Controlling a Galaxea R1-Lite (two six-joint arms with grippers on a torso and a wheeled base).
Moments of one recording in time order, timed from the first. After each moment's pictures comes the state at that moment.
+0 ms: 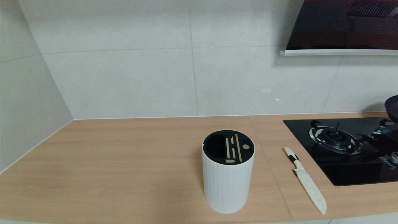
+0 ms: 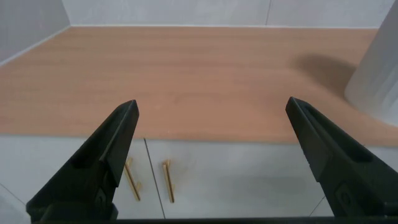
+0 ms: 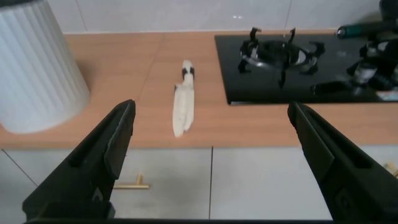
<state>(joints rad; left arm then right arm) 0.00 0.00 0.00 0.00 0.05 -0.01 0.00 0.00 0.00 0.00 0.00 0.00</state>
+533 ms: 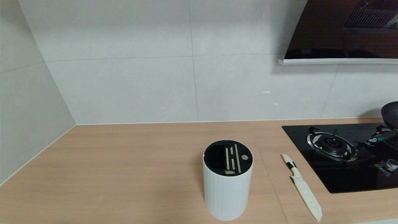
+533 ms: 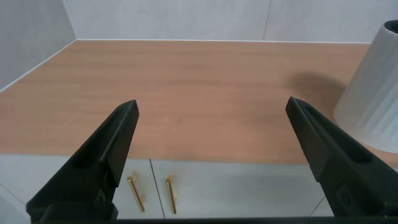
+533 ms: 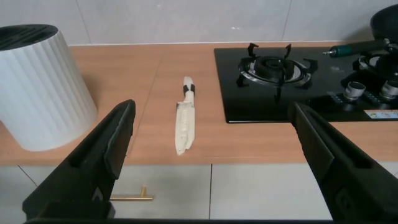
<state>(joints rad) 0.00 0.00 0.00 0.00 0.05 -0.01 0.00 0.00 0.00 0.00 0.00 -0.01</state>
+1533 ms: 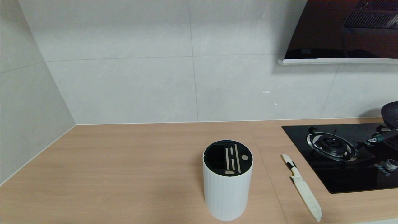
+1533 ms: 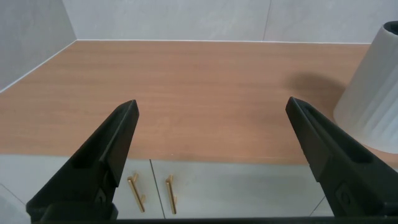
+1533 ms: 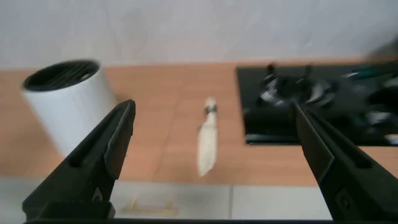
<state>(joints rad) 0.00 0.00 0.00 0.00 0.05 -0.01 0.04 0.25 -0.22 0.01 0.08 0.06</state>
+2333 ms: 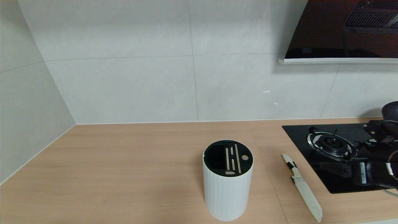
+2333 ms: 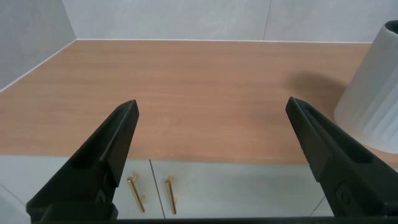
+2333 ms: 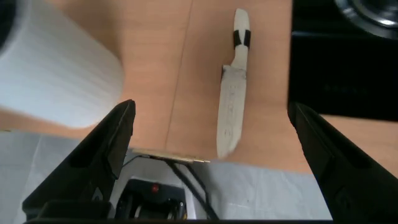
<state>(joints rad) 0.00 0.00 0.00 0.00 0.05 -0.01 0.08 1.39 -0.56 -0.21 0.13 0.05</state>
